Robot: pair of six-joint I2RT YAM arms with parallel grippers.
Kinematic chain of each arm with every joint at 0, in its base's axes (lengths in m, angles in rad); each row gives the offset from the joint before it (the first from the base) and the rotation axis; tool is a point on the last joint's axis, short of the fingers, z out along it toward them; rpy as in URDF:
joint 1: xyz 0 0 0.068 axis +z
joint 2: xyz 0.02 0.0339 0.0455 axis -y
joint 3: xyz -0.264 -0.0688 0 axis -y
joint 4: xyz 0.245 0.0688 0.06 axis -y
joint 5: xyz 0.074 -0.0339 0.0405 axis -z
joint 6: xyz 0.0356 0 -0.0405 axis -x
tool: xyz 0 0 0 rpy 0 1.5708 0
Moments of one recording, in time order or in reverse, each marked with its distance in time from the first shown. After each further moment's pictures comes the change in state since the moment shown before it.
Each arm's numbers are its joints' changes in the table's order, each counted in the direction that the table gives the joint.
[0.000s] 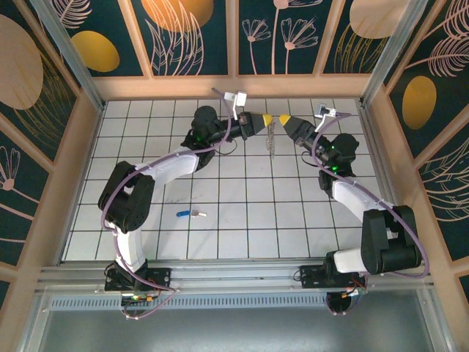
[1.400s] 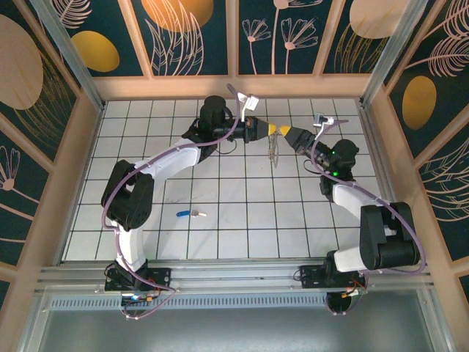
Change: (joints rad) left arm 0.000 -0.031 0.123 -0.348 0.147 -0.179; right arm -0.032 -0.033 -0.082 0.067 -0.081 -0.020
